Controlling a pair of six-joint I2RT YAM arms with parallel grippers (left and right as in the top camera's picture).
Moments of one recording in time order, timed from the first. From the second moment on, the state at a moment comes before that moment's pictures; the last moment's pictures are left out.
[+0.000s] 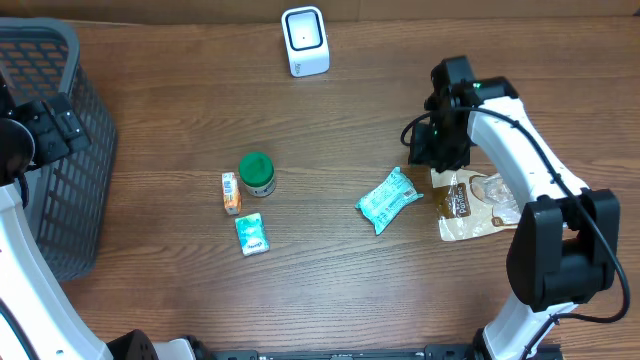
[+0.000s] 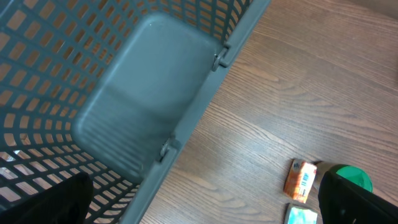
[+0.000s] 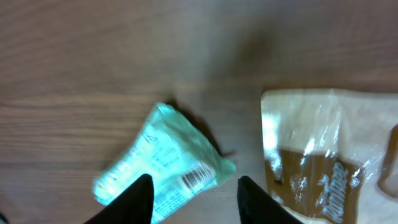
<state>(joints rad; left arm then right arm) 0.41 1.52 2.10 -1.54 -0.10 -0.07 0.17 1.91 1.49 -1.09 -0.14 0.30</state>
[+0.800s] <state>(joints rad) 0.41 1.52 2.10 -1.54 -0.10 -0.07 0.24 1.90 1.25 -1.00 -0.01 0.57</state>
